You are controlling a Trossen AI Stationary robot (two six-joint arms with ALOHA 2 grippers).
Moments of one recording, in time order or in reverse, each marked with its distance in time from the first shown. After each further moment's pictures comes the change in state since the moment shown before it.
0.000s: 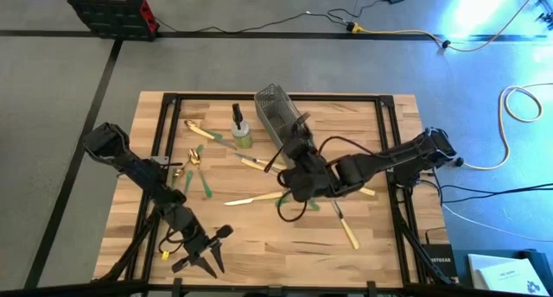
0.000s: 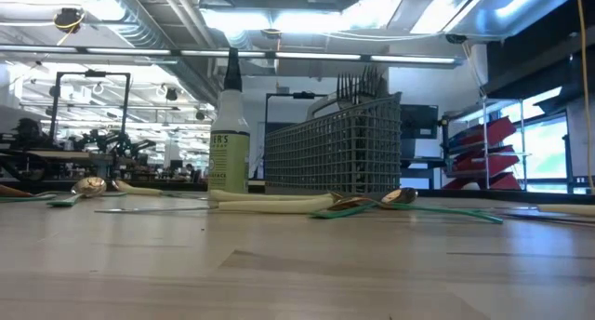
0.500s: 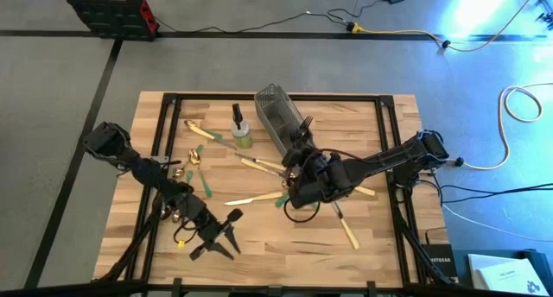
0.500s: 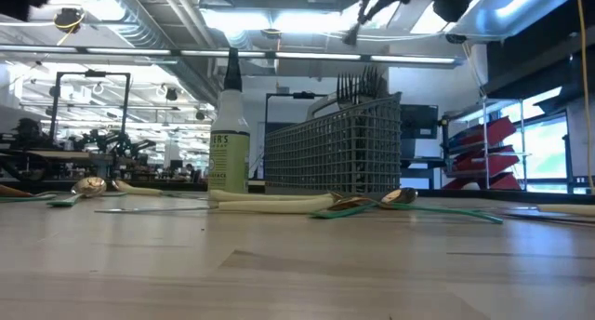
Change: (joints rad) left arm 0.168 0.000 0.000 -0.032 0.007 0.084; right arm -0.031 0.059 0.001 -0.428 -0.030 -0.015
